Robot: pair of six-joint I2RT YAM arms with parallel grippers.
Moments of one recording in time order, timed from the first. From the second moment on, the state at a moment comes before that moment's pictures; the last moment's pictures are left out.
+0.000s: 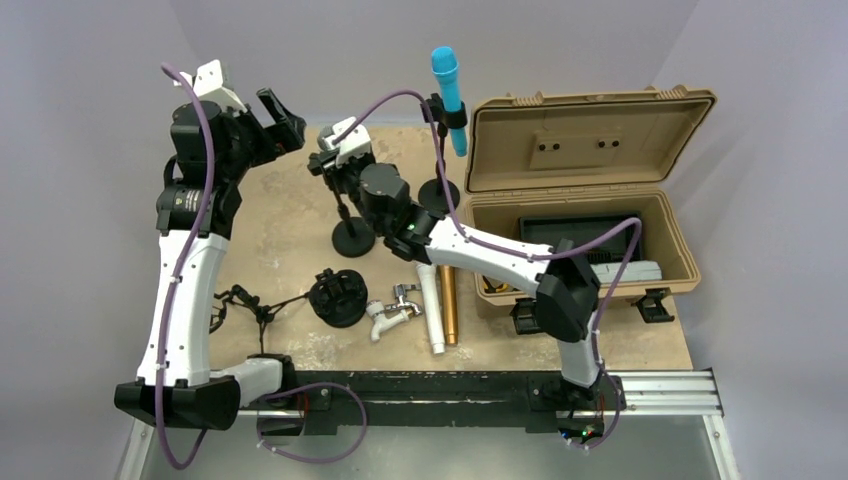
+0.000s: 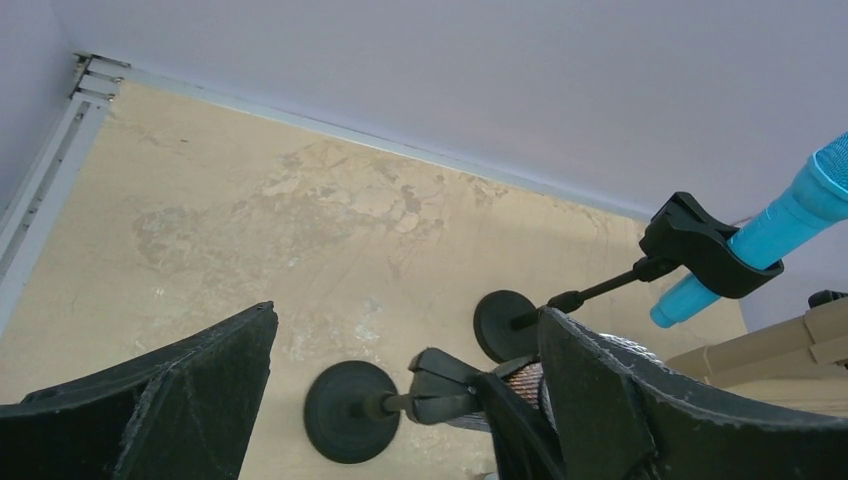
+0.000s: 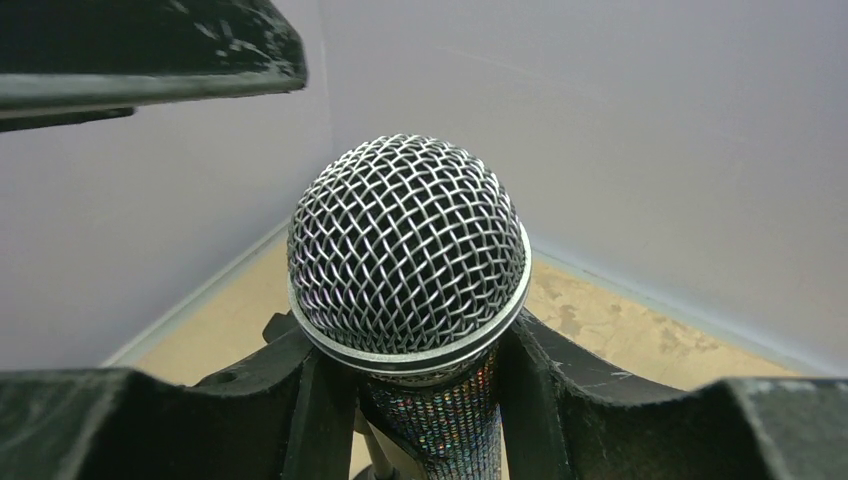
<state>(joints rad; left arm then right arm) -0.04 1.18 1.53 -0.58 0.02 -0.40 1.06 2.00 1.78 0.38 0.58 -0.11</state>
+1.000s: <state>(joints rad) -0.05 1.06 1.13 -0.27 0.36 -0.32 0.71 1.80 1.52 0.44 -0.41 -0.06</state>
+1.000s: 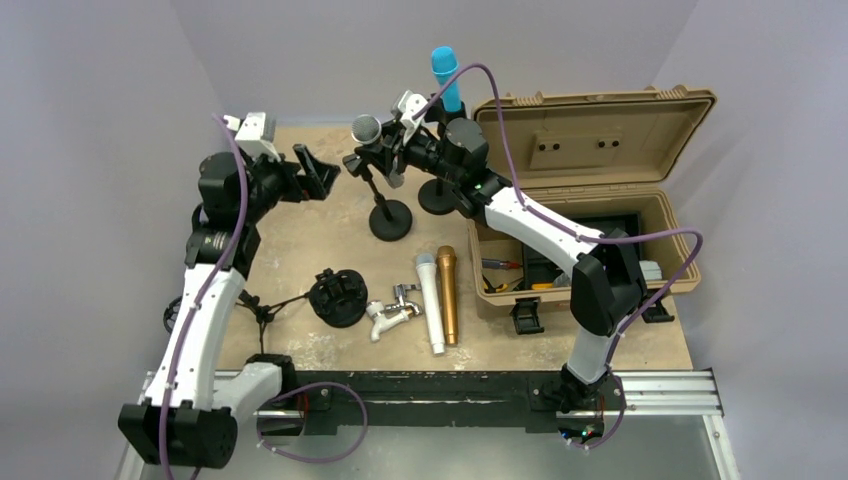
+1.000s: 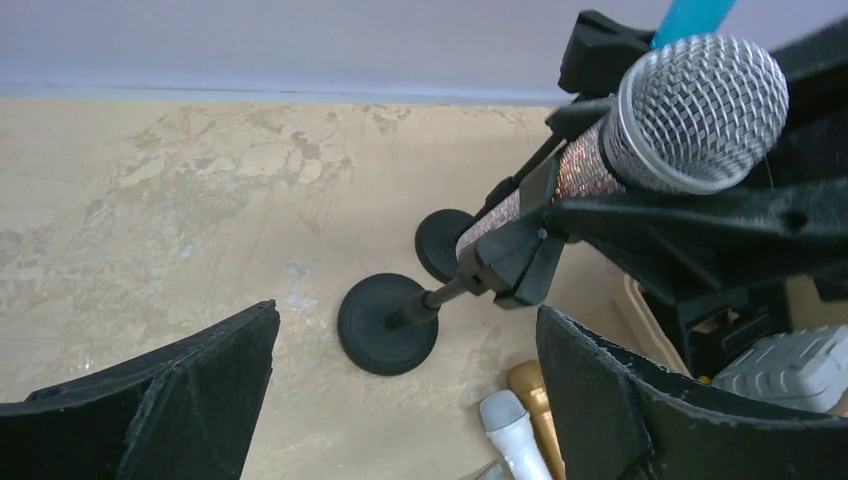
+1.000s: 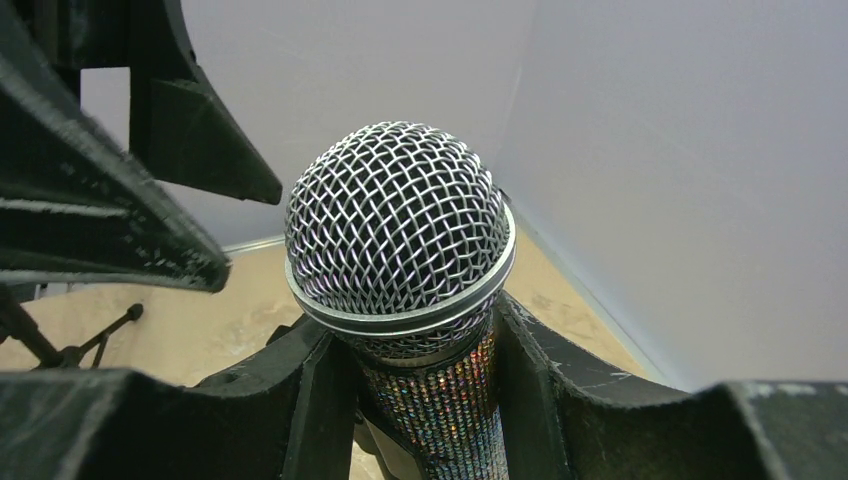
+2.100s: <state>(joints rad) -0.07 1.20 1.09 -0.16 0.69 -0.07 0.71 1.85 1.58 0.43 -0.52 0.05</state>
